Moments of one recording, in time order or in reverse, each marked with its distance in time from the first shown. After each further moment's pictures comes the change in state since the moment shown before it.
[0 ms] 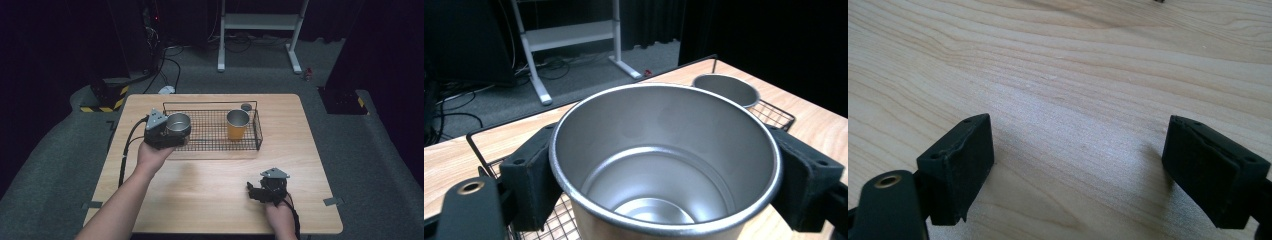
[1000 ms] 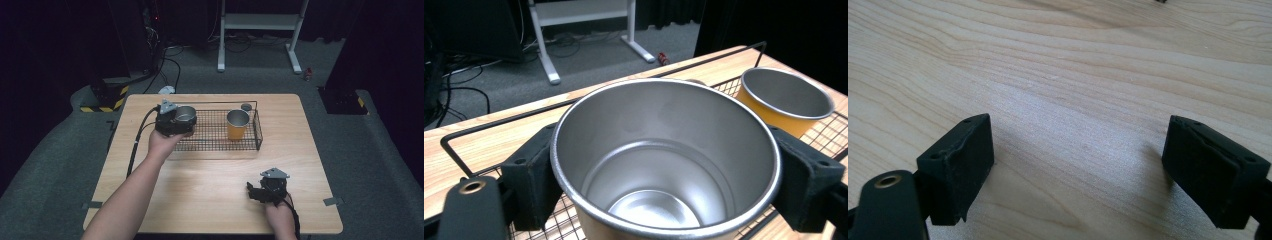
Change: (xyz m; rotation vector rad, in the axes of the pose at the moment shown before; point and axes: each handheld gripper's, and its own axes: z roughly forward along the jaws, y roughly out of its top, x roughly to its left) left arm 0.018 0.003 0.060 0.084 0.046 -0.050; right arm 0.000 0.000 0.000 -0.001 0.004 -0.002
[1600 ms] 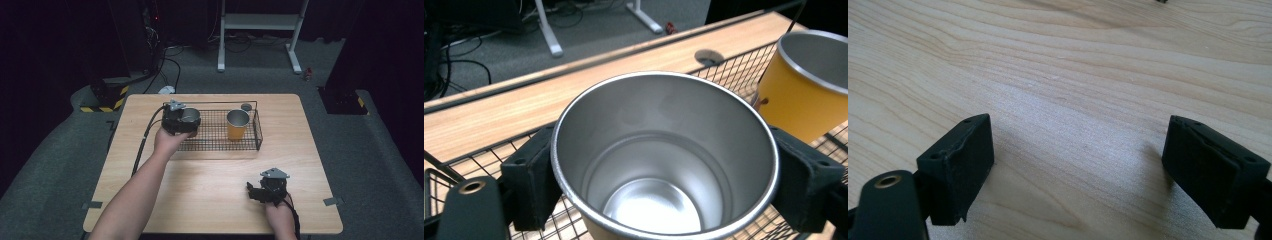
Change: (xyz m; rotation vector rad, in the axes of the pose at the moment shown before) left arm 0.001 -0.006 0.034 0.123 0.022 0.005; right arm 0.000 0.000 0.000 0.000 0.001 -0.001
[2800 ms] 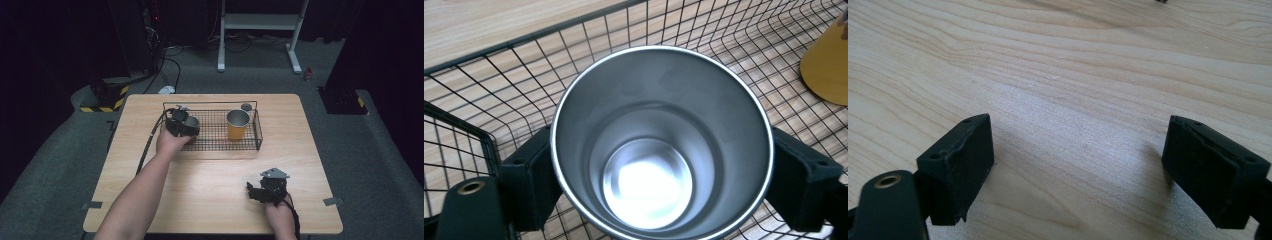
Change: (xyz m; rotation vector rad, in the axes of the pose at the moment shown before) left arm 0.004 -0.011 0.034 0.295 0.068 -0.031; right arm 0.000 0.000 0.000 -0.002 0.000 0.001
